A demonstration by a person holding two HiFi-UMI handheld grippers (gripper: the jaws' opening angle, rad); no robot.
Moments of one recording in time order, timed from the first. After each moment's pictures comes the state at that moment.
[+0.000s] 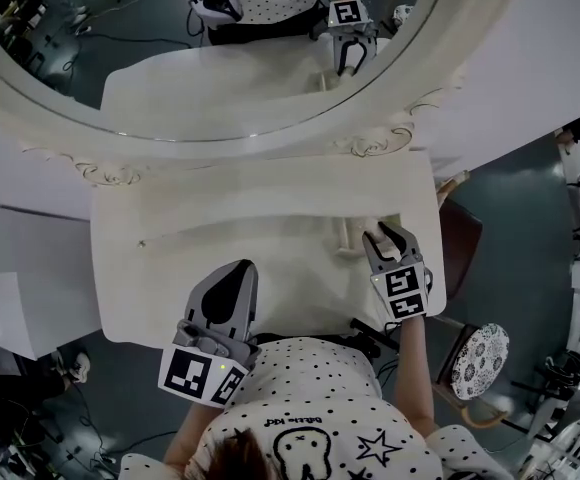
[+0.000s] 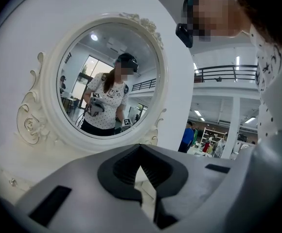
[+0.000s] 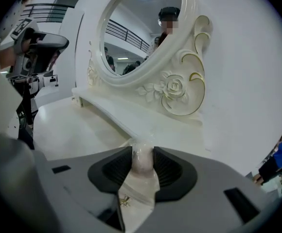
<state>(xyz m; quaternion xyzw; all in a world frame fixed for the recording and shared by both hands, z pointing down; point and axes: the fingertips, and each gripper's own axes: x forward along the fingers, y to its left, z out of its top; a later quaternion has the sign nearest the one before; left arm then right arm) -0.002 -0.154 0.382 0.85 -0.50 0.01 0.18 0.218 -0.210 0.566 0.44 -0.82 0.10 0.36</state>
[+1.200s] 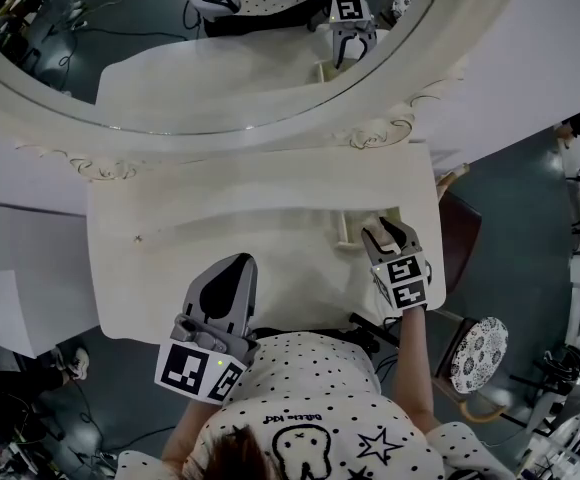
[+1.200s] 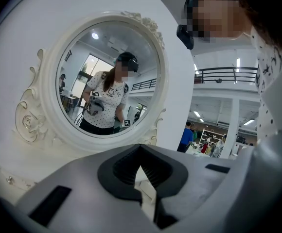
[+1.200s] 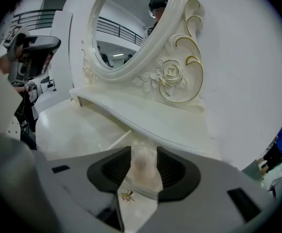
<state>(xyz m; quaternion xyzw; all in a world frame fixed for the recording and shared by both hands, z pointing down) 0.000 -0.157 0.382 0.85 -0.49 0.01 0.19 0.225 -0.206 0.586 0.44 -0.81 0.15 0.37</state>
